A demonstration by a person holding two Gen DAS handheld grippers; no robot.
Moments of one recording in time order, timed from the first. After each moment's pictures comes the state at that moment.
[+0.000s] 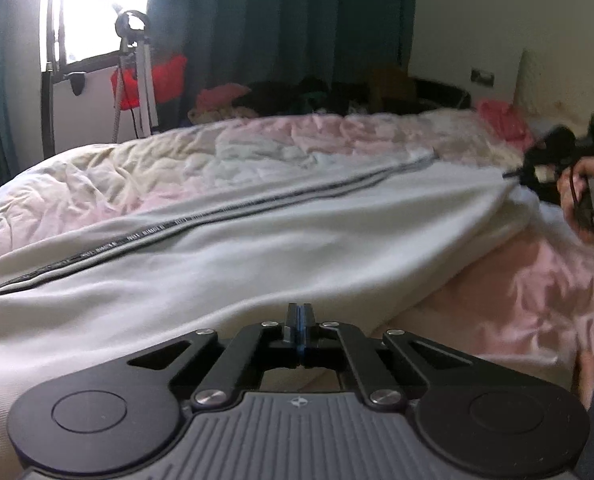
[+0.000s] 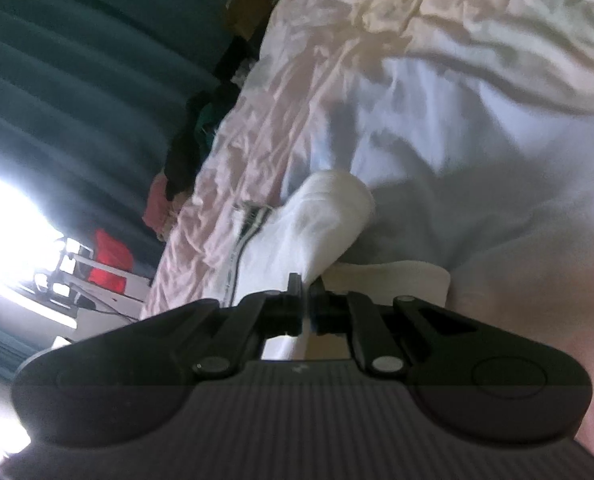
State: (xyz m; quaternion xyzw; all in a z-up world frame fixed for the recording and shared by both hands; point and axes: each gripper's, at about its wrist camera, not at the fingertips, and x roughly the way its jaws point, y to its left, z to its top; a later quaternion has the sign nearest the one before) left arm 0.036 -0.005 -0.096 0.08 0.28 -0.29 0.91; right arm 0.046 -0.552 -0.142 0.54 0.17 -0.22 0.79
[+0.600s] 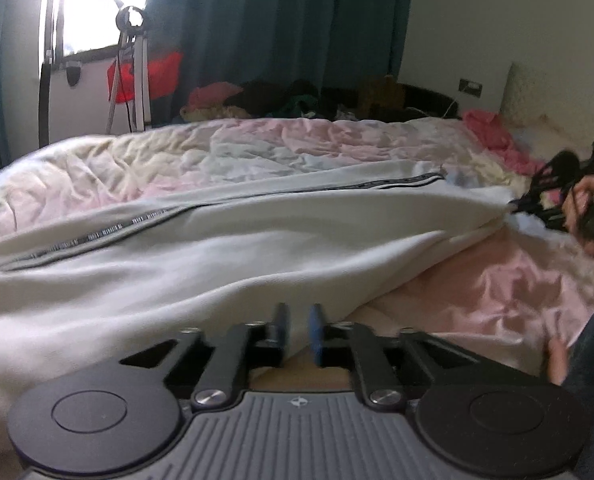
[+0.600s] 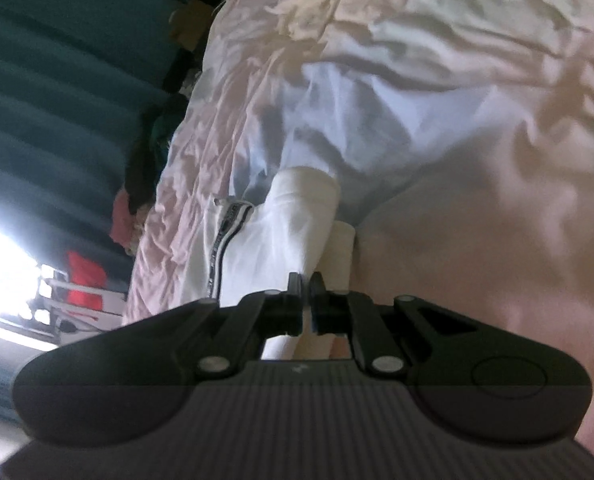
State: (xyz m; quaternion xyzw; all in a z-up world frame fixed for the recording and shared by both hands) left arm 0.012 0.010 -0.092 0.09 0.29 -0.30 0.91; right arm -0.010 -0.538 -0.136 0.58 0.19 -0.28 0.74
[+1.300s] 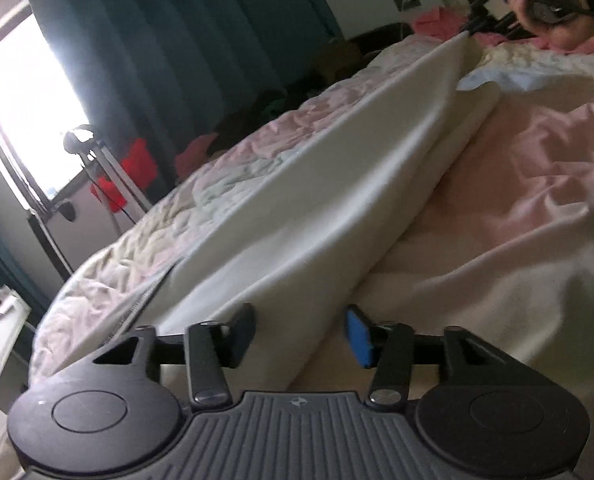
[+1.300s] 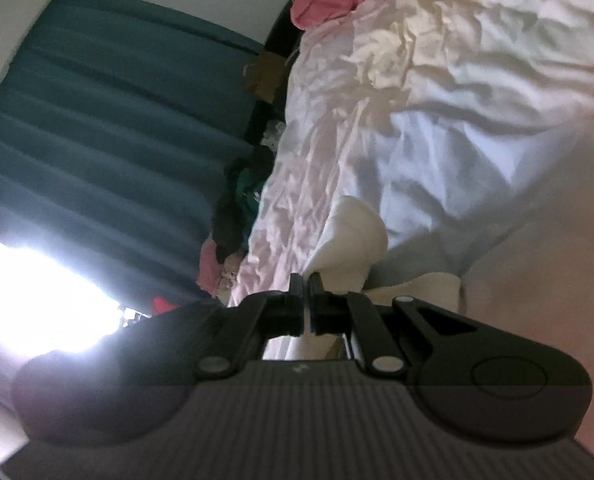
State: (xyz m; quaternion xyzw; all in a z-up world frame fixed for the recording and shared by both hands) left arm -0.015 -0.063 -0.144 0.33 0.18 -0.27 0.89; right arm -0.005 -0.544 -0.117 0.59 0.07 -0.22 0.78
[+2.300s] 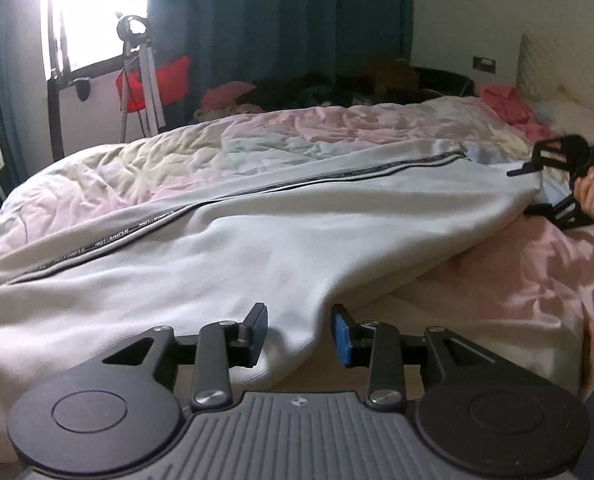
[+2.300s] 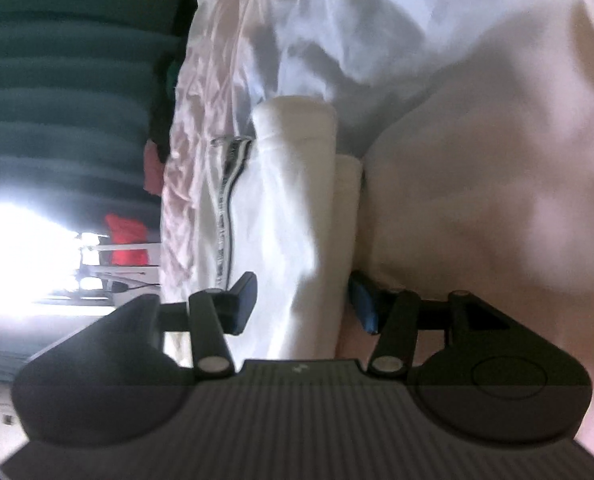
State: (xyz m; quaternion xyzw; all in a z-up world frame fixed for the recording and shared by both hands) left arm 0.016 -0.008 -0.108 0.11 0.29 -0.27 0.91; right arm 0.013 -0.557 -0.189 0.66 0.23 -0.15 0.70
